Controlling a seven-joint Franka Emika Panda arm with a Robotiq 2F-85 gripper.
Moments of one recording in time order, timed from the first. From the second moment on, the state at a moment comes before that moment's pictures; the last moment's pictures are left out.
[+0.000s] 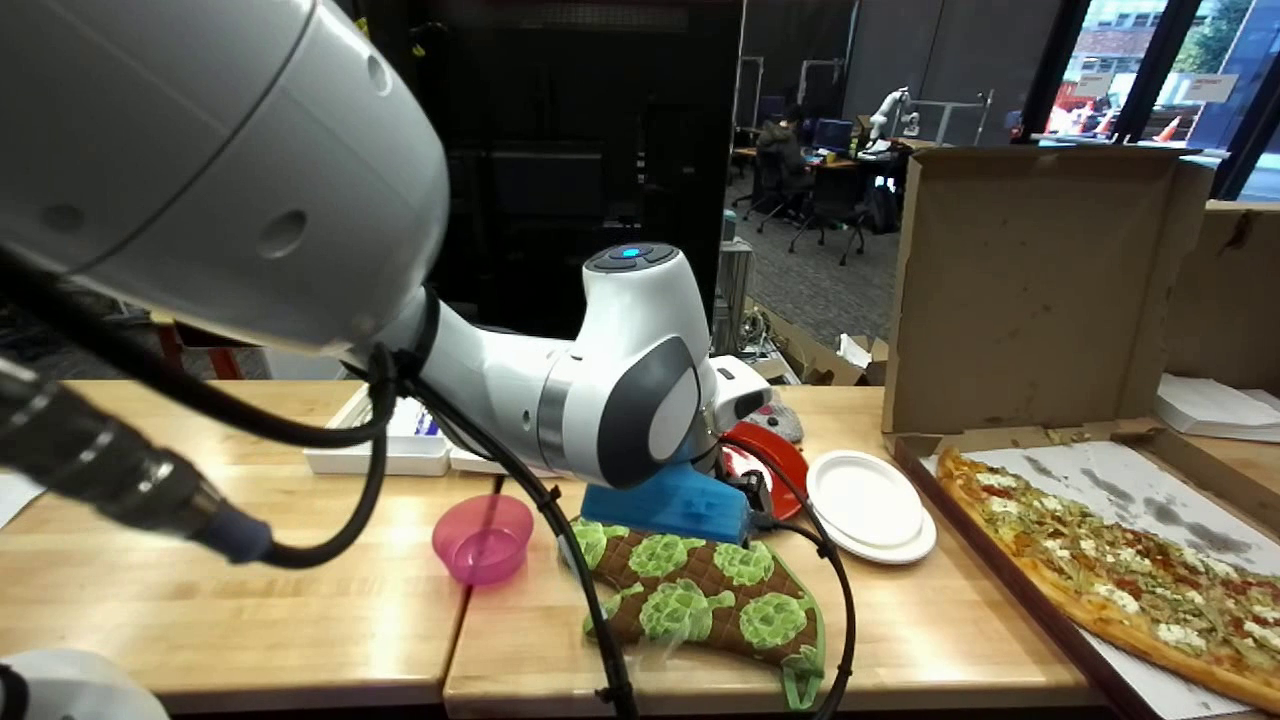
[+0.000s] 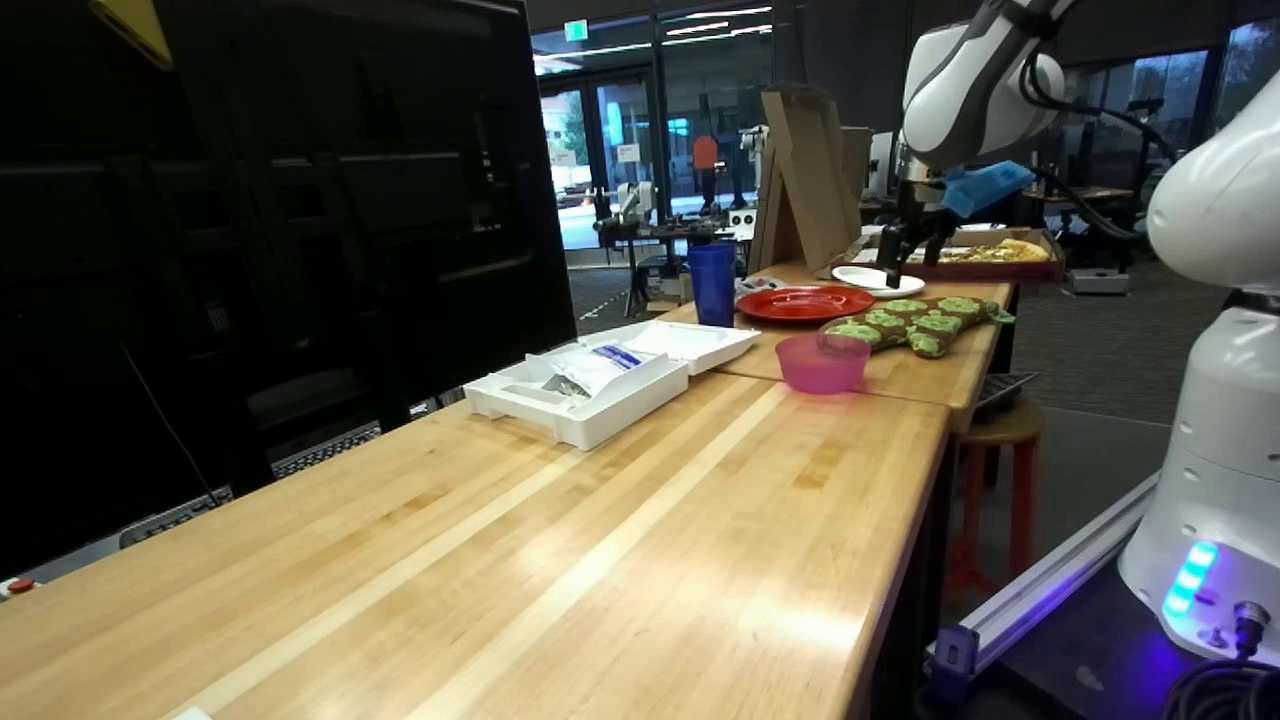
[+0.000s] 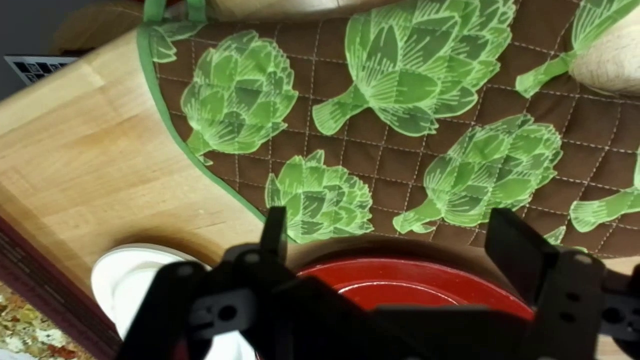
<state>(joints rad) -0.27 -0.31 -0.12 -2.69 -0.31 2.66 -0.13</state>
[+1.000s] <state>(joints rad) -0.26 -0.13 -0.24 -2.60 -0.27 2.67 -0.20</state>
